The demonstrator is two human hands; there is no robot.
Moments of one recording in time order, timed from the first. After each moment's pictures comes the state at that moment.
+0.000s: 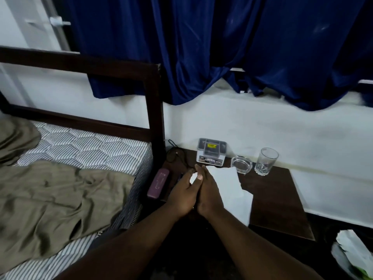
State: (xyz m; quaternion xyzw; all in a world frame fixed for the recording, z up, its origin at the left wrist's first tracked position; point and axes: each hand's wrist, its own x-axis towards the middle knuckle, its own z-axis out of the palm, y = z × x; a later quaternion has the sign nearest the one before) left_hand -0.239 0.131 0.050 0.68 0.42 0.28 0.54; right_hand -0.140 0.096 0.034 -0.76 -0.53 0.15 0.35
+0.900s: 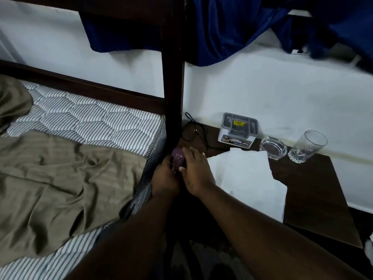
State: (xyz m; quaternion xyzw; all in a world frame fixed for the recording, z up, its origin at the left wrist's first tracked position) left_hand -0.296 0.242 -0.052 0.68 0.60 0.24 0.34; right_hand -0.182 0.212 -0.037 -0.75 -0.62 0.12 0.21
